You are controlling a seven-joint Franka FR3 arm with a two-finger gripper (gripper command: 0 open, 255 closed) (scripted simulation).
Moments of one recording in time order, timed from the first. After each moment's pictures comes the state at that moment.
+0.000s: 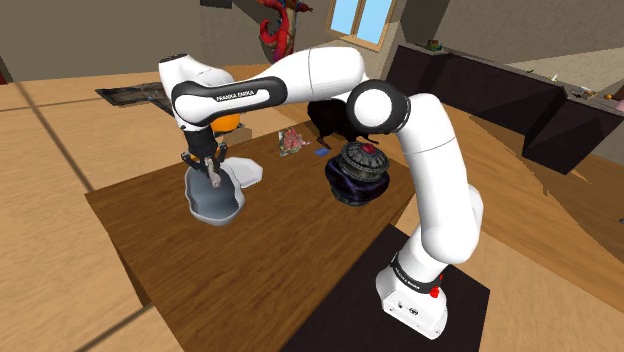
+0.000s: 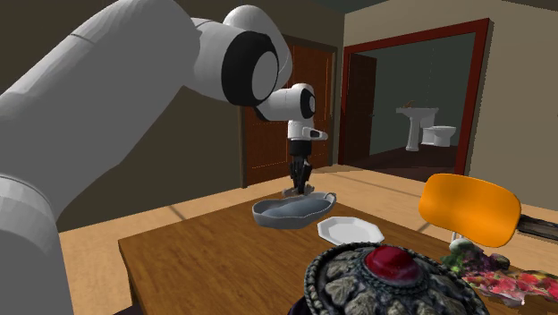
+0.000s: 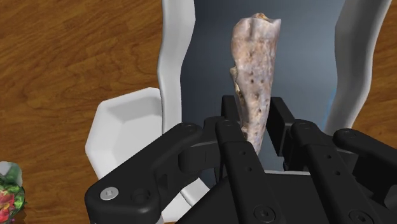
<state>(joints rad) 0.07 0.75 0.43 -1.26 -0.35 1.73 0.89</state>
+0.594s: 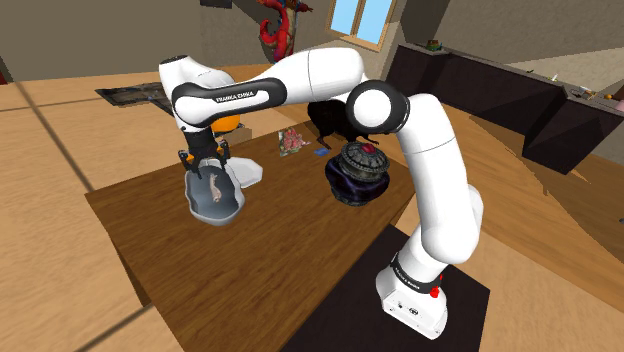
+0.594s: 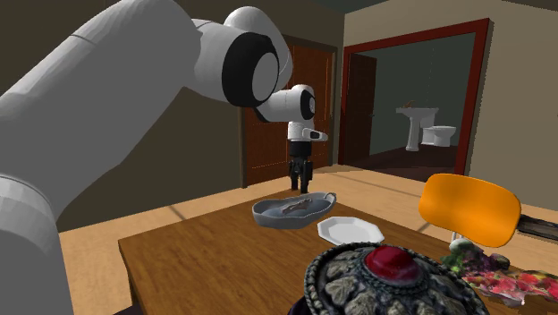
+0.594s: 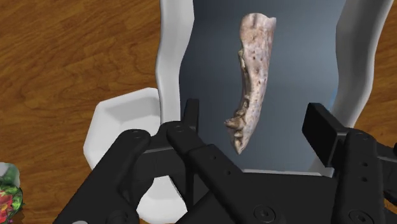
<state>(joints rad) 0.07 0.75 0.42 -1.26 -0.35 1.74 0.89</state>
